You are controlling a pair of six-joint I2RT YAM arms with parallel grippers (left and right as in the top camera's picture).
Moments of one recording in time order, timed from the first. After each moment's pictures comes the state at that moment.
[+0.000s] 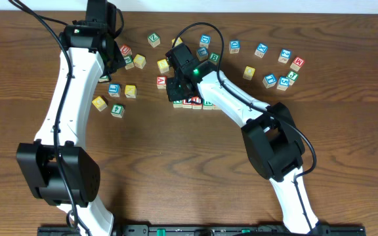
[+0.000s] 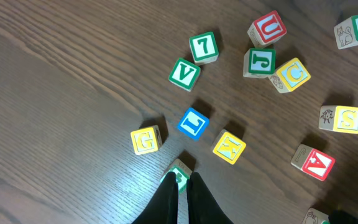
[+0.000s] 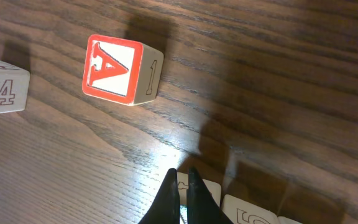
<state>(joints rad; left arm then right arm) -0.08 1.87 1.79 -1.13 -0.28 -0.51 0.63 2.31 1.84 -0.66 -0.11 0.43</state>
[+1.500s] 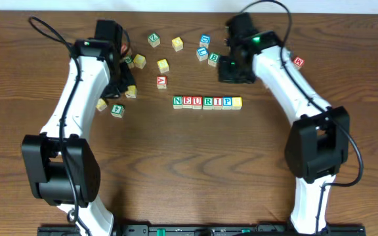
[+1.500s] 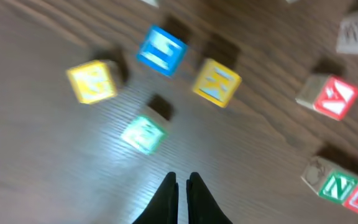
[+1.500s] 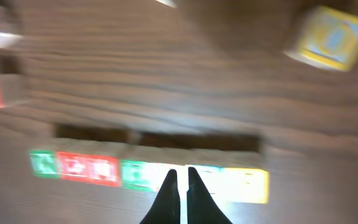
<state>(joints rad) -0.09 1.87 1.59 -1.09 -0.08 -0.51 0.33 2.13 1.86 -1.03 -0.12 0.38</state>
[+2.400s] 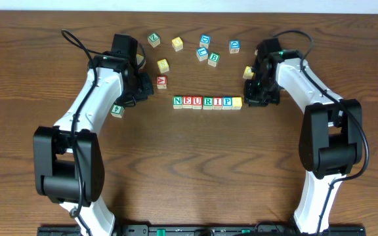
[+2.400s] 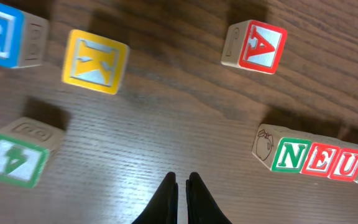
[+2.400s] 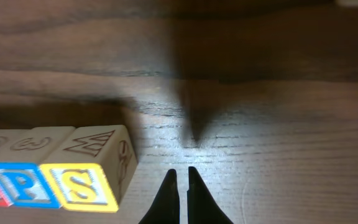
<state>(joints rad) -0.14 1.88 1.42 -0.86 0.14 -0.41 0.17 2.13 1.57 -0.96 -0.16 0.27</state>
